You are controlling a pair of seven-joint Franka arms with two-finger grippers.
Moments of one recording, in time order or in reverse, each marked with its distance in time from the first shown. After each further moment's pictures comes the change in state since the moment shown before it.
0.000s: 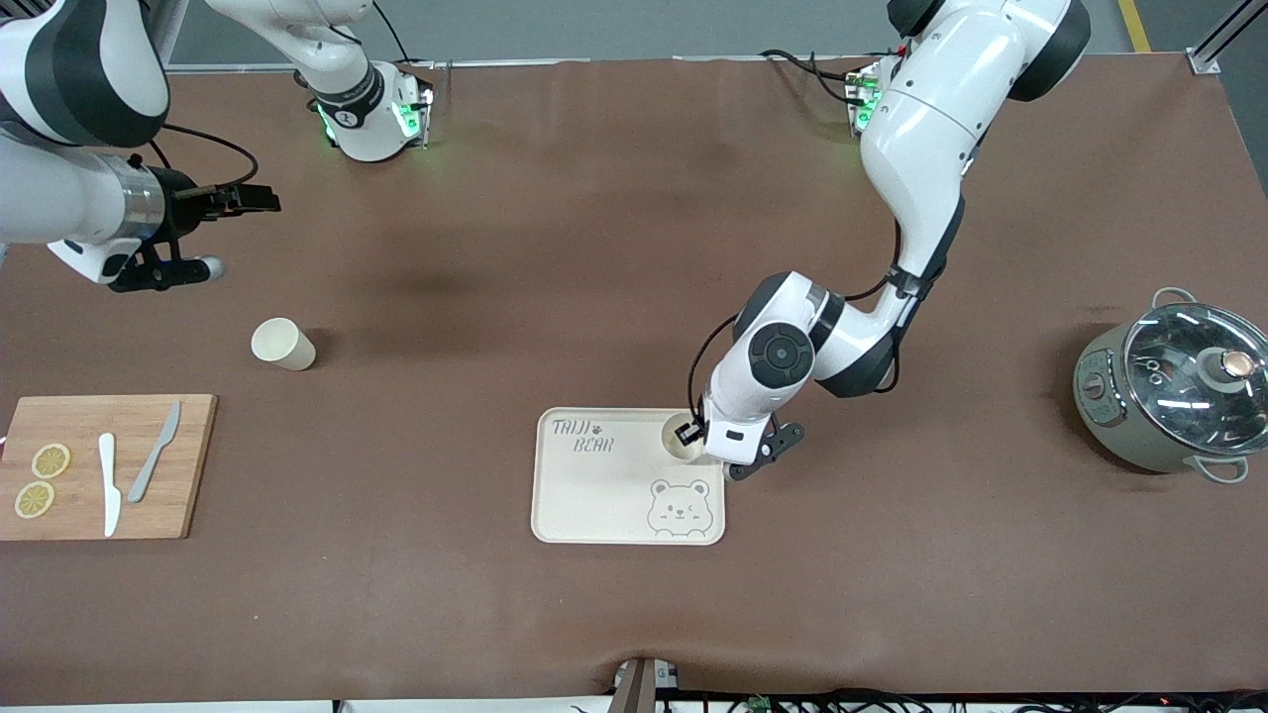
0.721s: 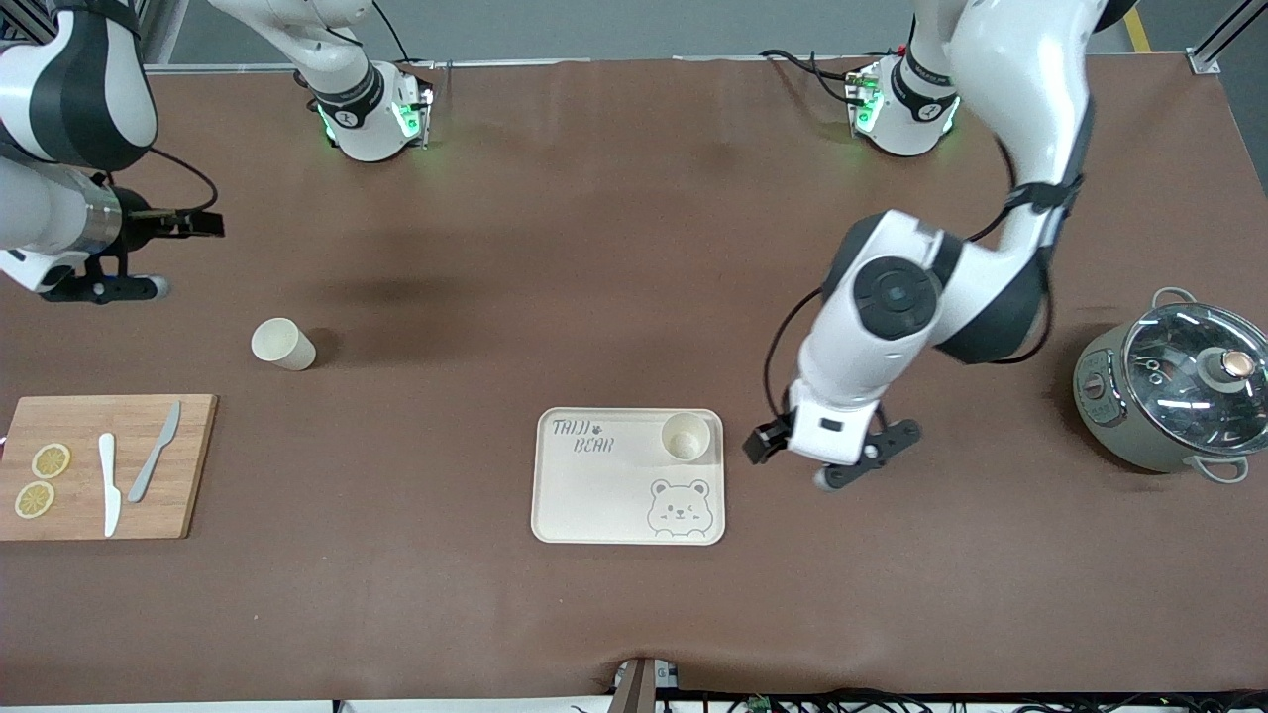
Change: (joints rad) left arm 0.123 -0.282 0.024 0.053 0.104 -0.309 0.198; right arm -0.082 0.000 -0.015 -0.067 -0.238 0.246 -0.002
